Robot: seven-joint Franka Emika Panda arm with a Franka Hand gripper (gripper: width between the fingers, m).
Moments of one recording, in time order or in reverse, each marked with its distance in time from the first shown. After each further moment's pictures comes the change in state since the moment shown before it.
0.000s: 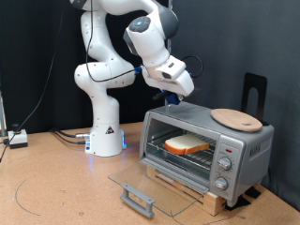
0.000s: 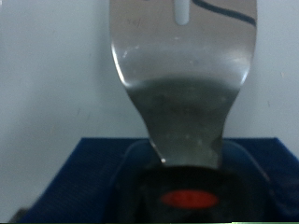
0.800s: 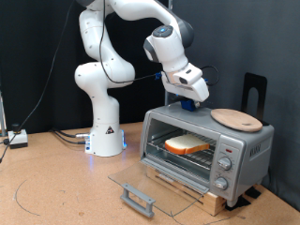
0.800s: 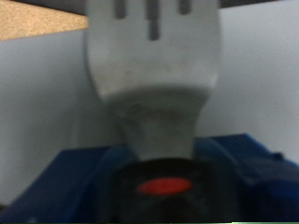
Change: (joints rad) arm 0.042 0.037 0.238 -0.040 0.173 0.224 0.144
